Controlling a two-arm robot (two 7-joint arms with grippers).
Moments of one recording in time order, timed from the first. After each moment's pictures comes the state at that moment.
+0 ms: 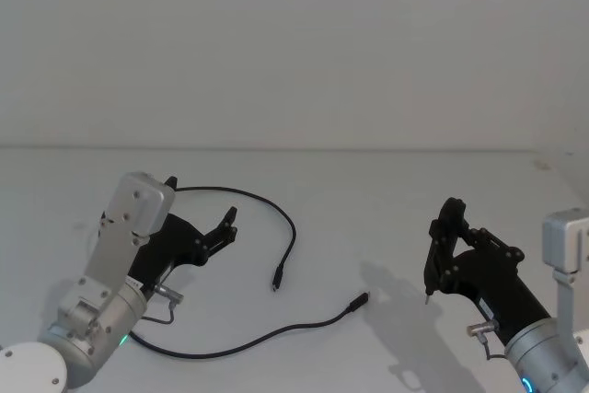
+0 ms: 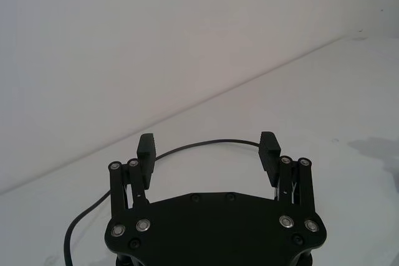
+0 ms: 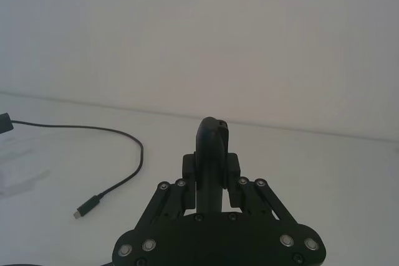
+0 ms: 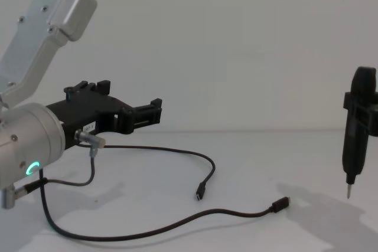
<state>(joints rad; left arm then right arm) -0.24 0.38 0.45 -1.63 -0.20 0.01 -0.01 -0.01 0.34 -0.23 -1.77 0.29 0.03 0.07</state>
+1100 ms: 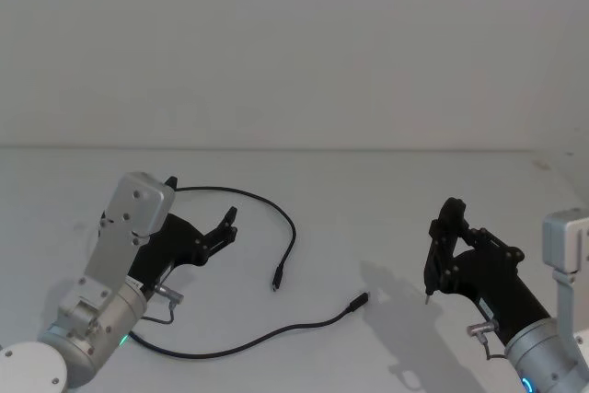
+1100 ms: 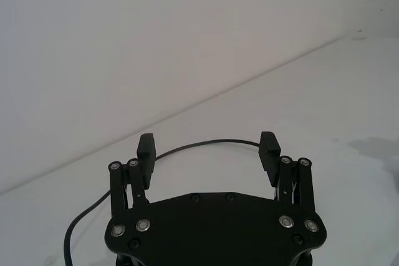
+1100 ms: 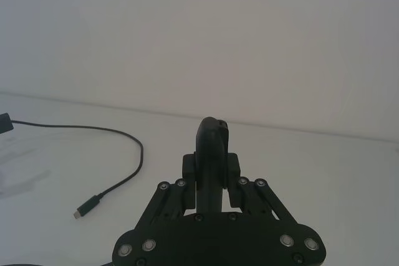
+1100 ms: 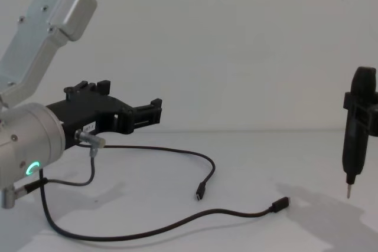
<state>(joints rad) -0.24 0.38 0.45 -1.63 -0.20 0.01 -0.01 -0.01 0.34 -0.23 -1.77 0.29 0.03 0.07</state>
